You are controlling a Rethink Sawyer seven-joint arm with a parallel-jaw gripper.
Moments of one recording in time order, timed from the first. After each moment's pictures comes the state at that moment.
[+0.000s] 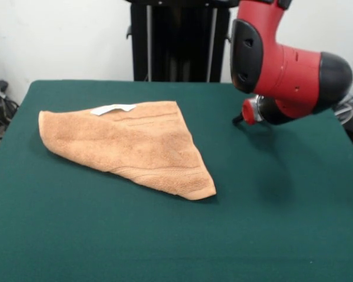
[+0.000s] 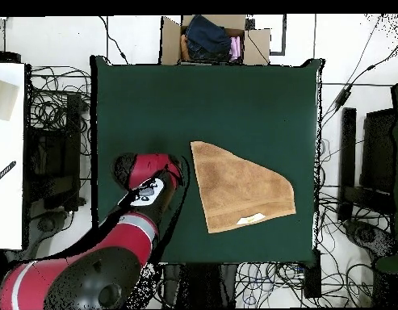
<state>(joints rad) 0.30 -0.10 -0.33 1.36 0.22 1.07 1.34</state>
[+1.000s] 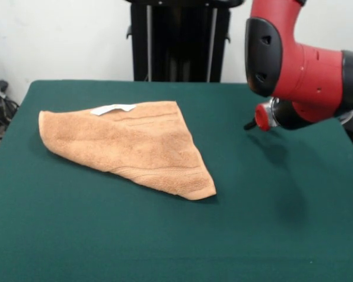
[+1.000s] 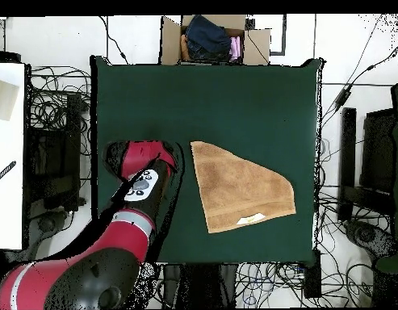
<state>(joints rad) 0.30 -0.11 -0.33 1.25 0.22 1.14 1.34</state>
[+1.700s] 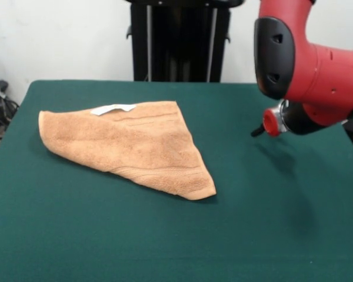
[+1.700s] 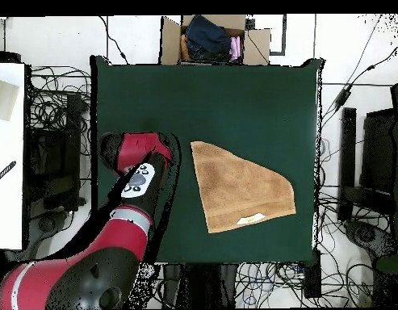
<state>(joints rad) 0.30 -0.10 -0.33 1.18 0.21 1.16 1.34</state>
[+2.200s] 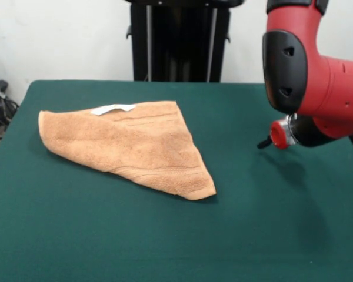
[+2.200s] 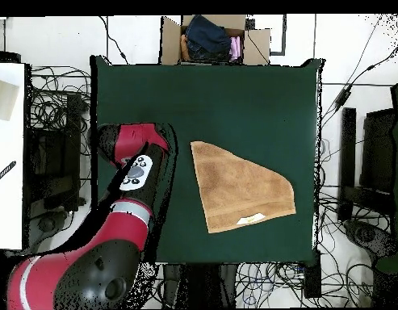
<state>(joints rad) 0.29 -0.05 -0.33 1.06 0.21 1.21 1.34</state>
